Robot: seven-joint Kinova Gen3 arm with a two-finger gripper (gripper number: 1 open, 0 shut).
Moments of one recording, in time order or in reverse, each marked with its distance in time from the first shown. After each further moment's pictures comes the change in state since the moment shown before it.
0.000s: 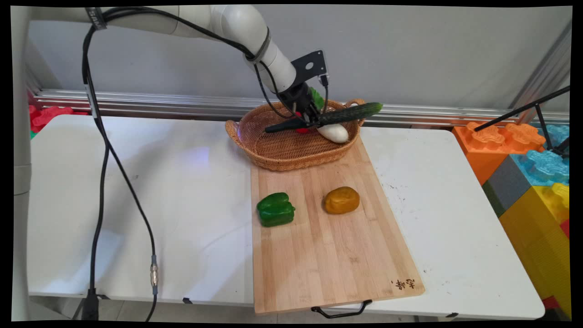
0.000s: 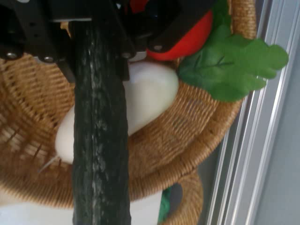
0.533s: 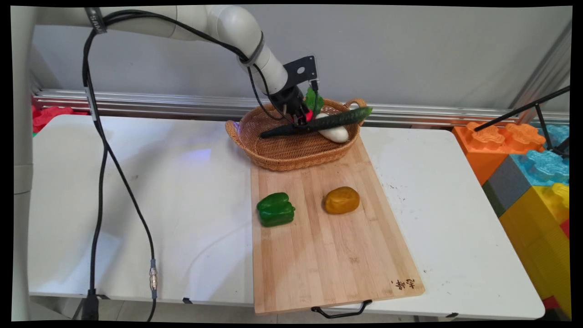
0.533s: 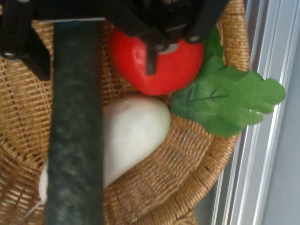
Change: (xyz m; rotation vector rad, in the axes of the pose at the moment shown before) arm -0.020 -0.009 0.004 0.003 -0.046 0.025
